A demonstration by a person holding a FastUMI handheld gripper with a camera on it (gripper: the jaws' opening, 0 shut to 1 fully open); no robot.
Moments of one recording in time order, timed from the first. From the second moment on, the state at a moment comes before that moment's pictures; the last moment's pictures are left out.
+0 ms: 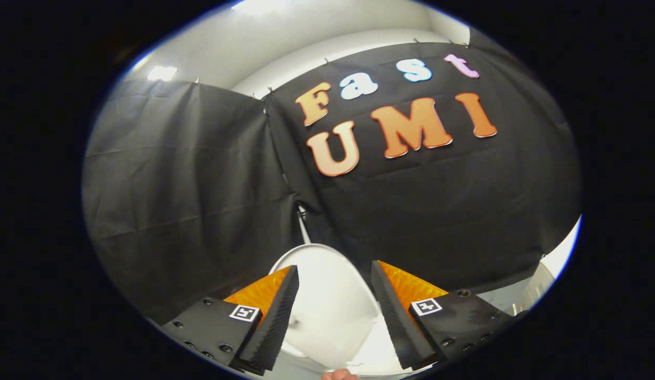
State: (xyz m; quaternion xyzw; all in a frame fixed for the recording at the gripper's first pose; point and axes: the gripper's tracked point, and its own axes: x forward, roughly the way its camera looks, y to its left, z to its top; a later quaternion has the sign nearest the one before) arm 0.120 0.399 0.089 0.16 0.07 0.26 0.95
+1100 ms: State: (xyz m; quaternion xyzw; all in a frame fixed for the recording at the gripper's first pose) arm 0.080 0.043 0.027 0.06 0.00 0.06 1.00
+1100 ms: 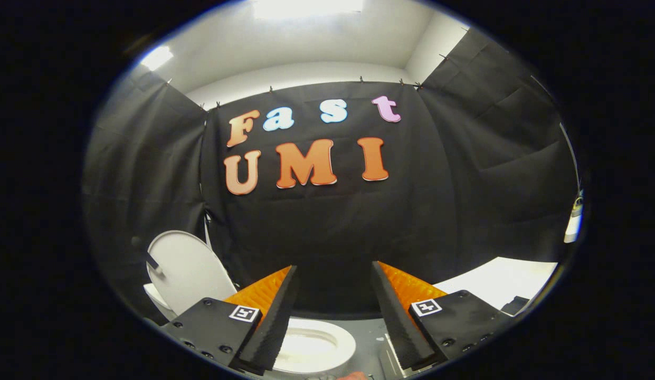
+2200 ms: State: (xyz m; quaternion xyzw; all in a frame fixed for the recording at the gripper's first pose) arm 0.052 0.010 -0.045 -0.02 0.00 -0.01 1.00
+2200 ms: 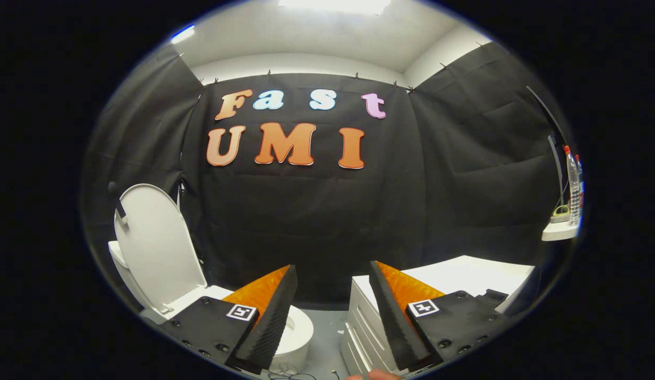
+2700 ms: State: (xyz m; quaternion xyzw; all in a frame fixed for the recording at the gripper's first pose) arm 0.051 0.008 -0.046 -0.01 0.01 -0.01 1.00
